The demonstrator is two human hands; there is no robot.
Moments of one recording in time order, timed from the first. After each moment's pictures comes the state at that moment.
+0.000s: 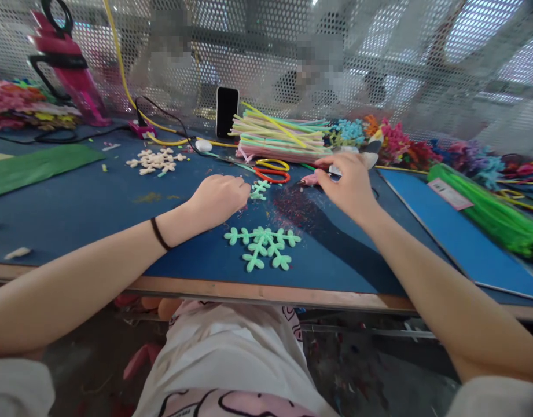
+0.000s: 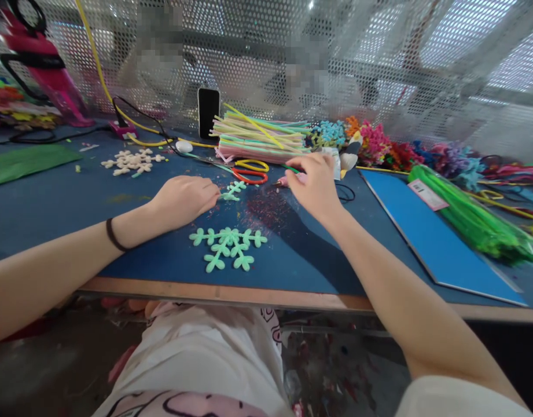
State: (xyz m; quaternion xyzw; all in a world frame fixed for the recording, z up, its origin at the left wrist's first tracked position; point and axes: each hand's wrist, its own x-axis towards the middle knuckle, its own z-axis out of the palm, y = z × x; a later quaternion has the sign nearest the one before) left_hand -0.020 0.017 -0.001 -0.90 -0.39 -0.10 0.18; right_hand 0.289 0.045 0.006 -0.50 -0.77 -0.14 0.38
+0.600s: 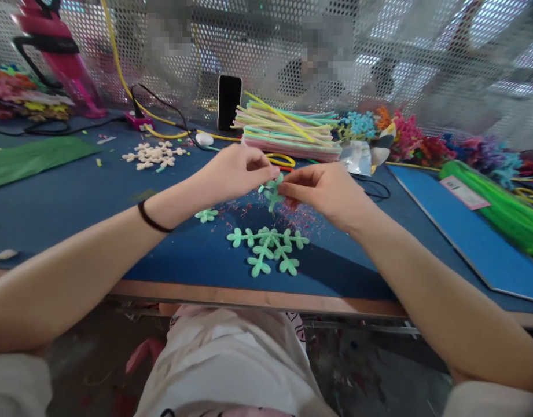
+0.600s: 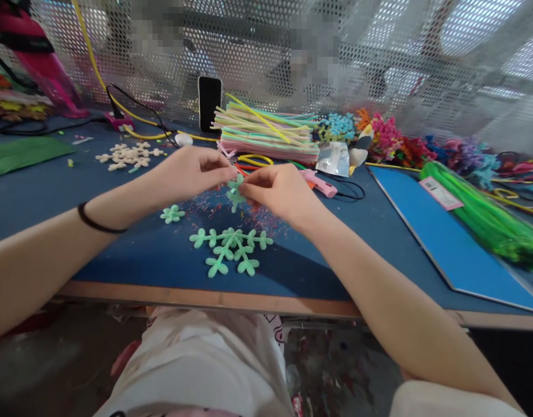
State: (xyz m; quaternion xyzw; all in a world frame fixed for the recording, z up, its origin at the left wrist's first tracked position) left_hand -0.005 0.024 0.036 -0.81 -0.41 -0.34 -0.26; right_hand 0.204 0.000 0.030 -0.48 -0.75 0.29 0.35
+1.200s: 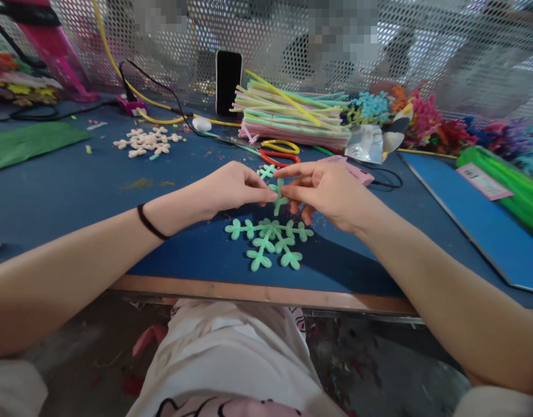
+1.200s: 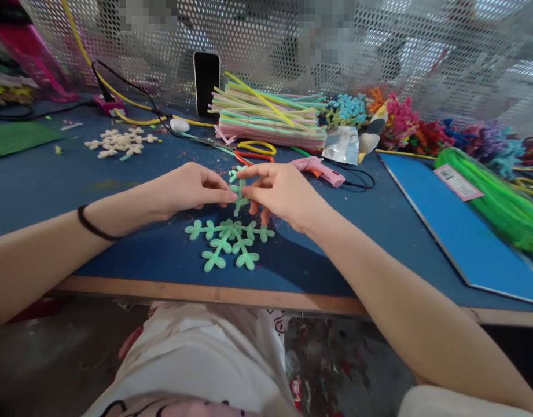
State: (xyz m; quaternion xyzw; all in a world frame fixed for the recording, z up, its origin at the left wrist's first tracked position) left_hand -0.005 0.016 0.001 -0.75 -0.45 -0.25 -0.40; right_hand 0.203 -0.006 0.014 -0.51 -0.66 0.44 0.33
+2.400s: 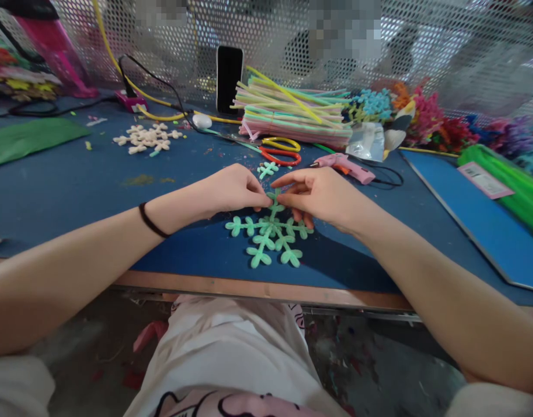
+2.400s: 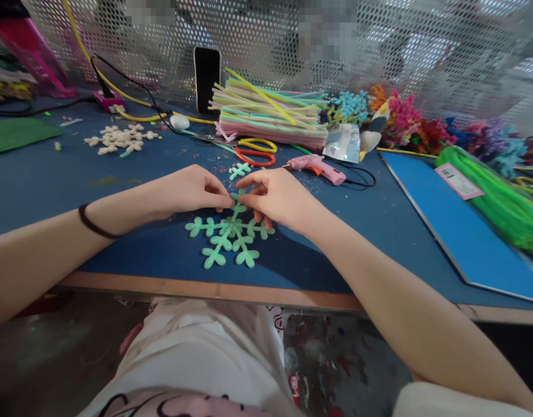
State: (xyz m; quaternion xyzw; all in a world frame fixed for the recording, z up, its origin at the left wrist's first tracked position) left_hand -0.009 0.017 0.000 -0.79 -0.48 -0.16 -0.35; right_hand 0.206 -0.005 0.005 -0.54 -0.70 0.40 0.24
